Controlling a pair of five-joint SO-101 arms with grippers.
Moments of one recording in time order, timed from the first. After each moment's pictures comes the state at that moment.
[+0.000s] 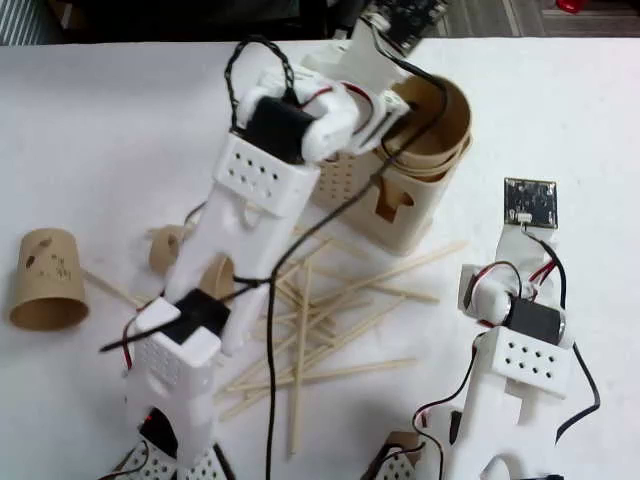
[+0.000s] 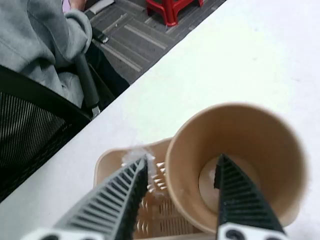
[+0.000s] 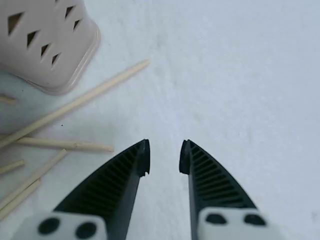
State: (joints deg) left arm 27.9 24.9 -58.3 76.8 -15.2; right arm 16.3 -50.5 58.9 56.9 13.5
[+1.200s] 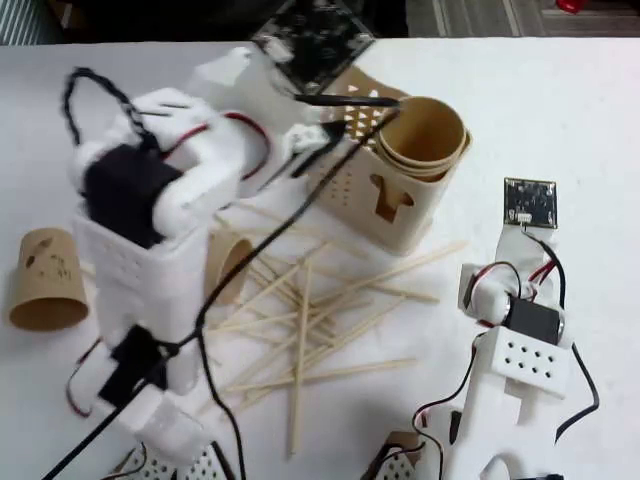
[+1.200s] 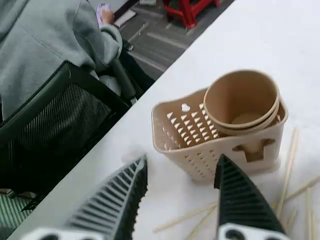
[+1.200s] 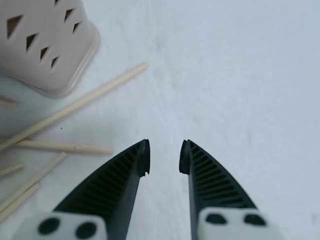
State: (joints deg) left arm 22.8 4.6 -64.0 102.5 -25.8; right arm 16.3 -50.5 59.3 56.4 13.5
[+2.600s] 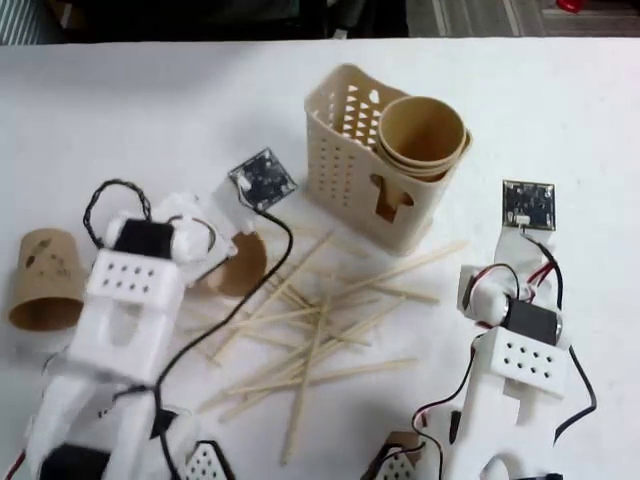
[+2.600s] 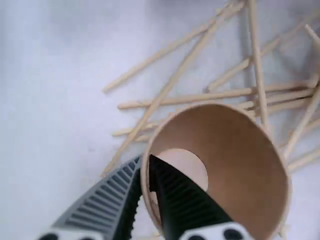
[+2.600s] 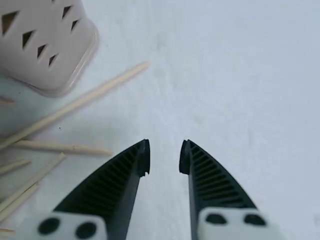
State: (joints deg) left arm 4.4 -29.8 38.2 64.8 -43.8; right arm 16.3 -50.5 60.6 54.8 13.5
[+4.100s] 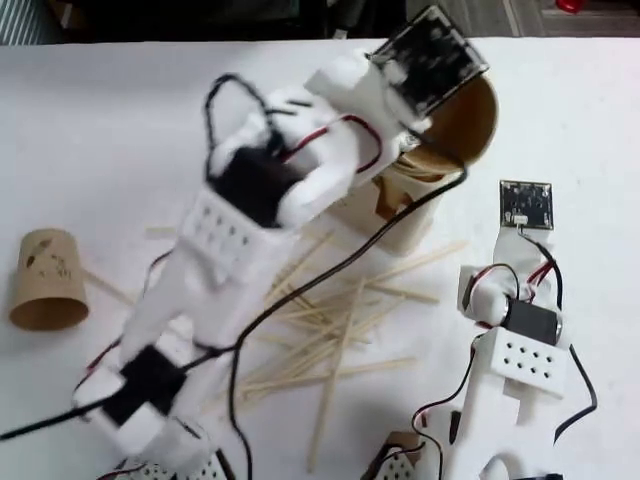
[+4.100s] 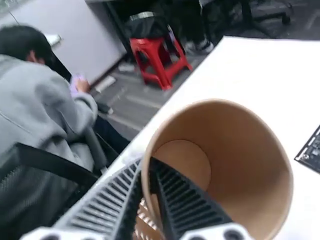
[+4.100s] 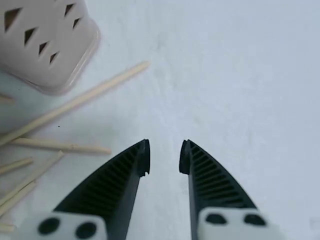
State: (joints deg) left arm 34.9 1.0 -33.5 64.5 -22.2; right arm 16.3 -50.5 60.6 54.8 15.1
